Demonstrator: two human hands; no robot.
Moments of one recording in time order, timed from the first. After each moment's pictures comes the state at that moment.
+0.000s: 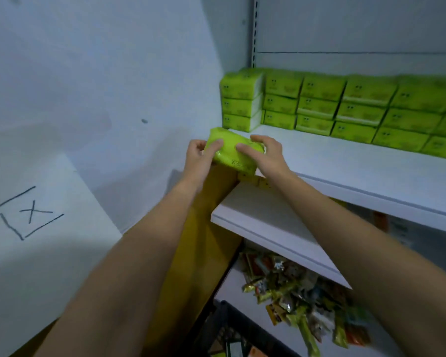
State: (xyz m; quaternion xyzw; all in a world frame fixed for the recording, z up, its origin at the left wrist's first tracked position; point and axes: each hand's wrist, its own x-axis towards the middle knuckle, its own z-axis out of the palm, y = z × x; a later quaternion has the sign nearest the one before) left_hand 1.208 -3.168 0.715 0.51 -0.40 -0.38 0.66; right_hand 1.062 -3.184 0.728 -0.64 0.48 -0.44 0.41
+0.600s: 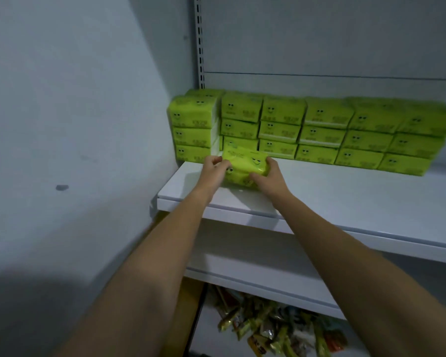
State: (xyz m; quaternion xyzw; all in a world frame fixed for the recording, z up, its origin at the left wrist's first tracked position) left_hand 1.161 -3.353 0.707 0.51 -0.53 -0.46 0.49; right_hand 1.025 -3.319 0.704 -0.53 0.63 -0.48 0.32
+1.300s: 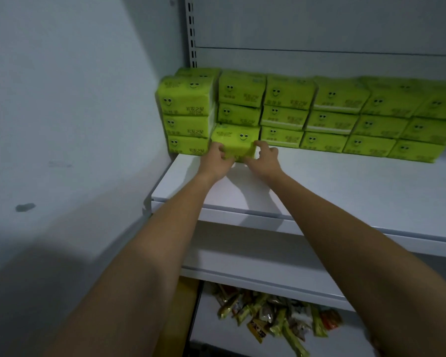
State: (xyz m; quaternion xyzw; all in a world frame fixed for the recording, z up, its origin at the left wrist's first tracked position) left_hand 1.165 -3.409 0.694 0.56 -0.66 -0.34 0.36; right_hand 1.041 -3.378 0.705 -0.56 0.69 -0.38 0.26
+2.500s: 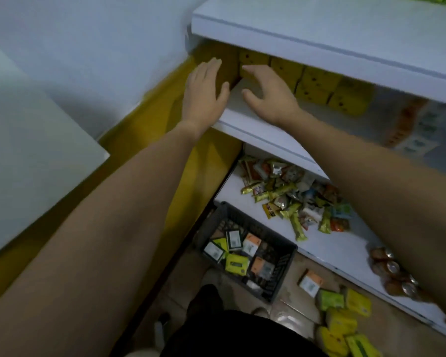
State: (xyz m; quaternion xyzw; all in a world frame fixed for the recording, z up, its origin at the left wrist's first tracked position) left_hand 1.220 -3.171 0.594 0.66 -0.68 -0.03 0.32; right_hand 1.060 -3.191 0.613 -0.84 0.45 -0.26 0.18
